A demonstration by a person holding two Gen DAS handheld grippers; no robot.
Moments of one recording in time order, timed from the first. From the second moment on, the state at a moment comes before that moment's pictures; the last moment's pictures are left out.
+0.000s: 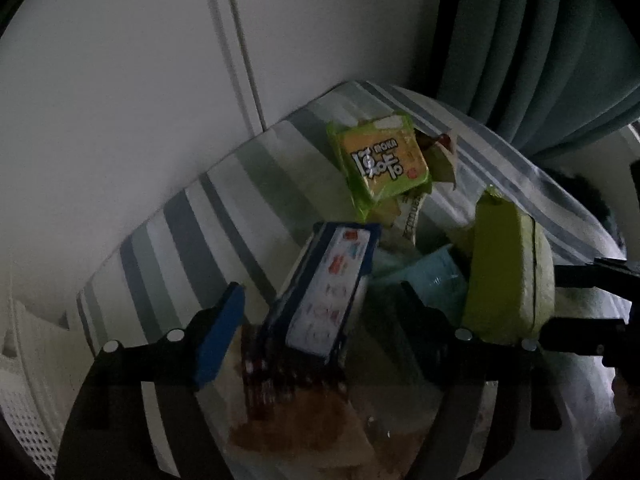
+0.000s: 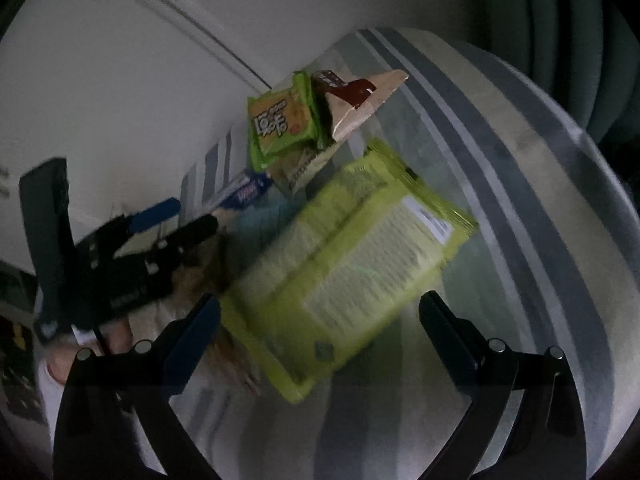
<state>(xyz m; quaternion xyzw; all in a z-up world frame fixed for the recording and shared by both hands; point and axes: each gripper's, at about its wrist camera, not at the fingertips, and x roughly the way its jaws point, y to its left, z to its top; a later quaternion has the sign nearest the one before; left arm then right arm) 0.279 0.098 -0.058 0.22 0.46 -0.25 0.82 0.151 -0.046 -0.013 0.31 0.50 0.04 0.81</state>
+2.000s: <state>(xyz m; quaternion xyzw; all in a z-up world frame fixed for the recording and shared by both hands) 0.165 0.362 0.052 -0.04 0.29 0.11 0.95 0.138 0.047 0.052 0.20 0.43 0.10 0.87</state>
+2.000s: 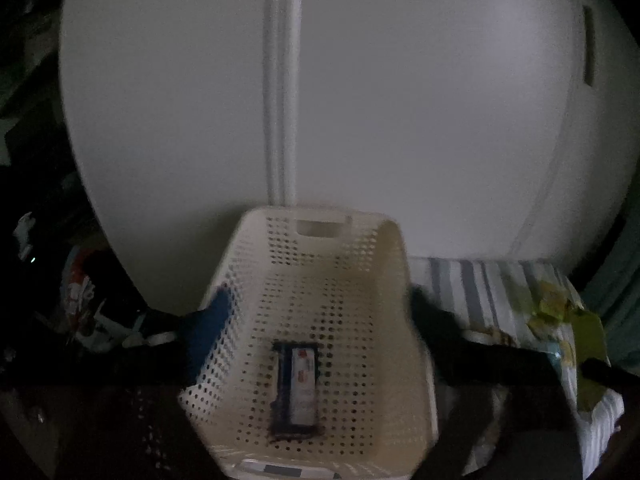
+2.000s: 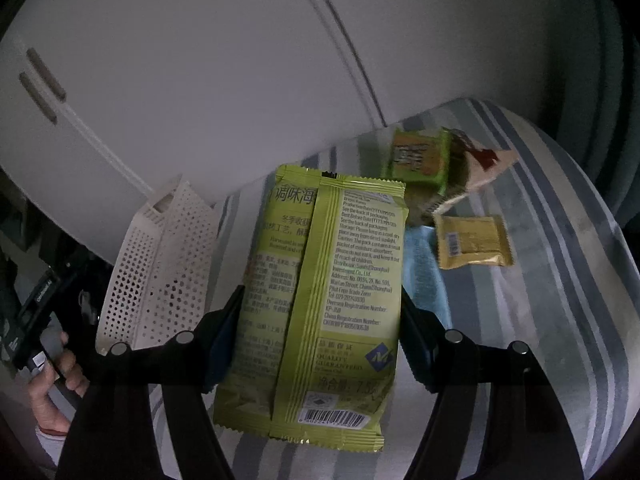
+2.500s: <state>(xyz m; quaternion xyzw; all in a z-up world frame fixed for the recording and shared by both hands) 0.134 0.421 0.066 -0.08 0.22 0.22 0.95 0.164 0.165 0.092 0.14 0.42 0.22 0.87</state>
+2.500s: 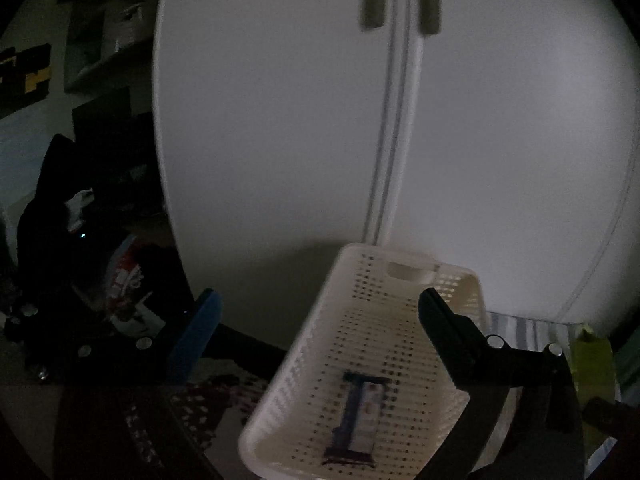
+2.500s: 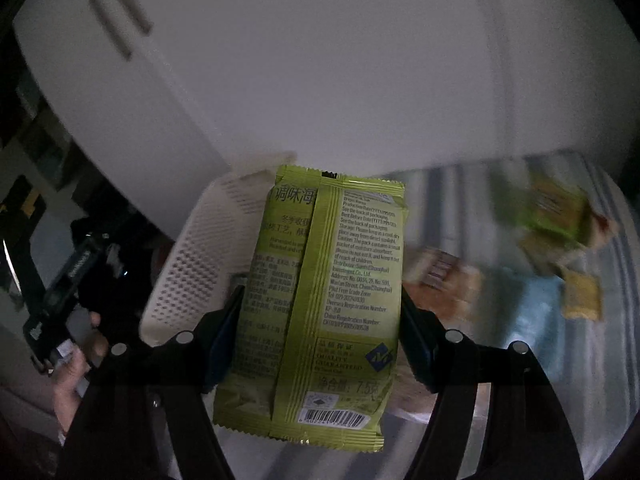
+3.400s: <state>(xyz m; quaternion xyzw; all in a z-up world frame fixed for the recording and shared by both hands) 0.107 0.435 0.089 -0.07 0.18 0.28 0.94 0.211 0.283 0.081 0.14 0.42 0.27 0.86</state>
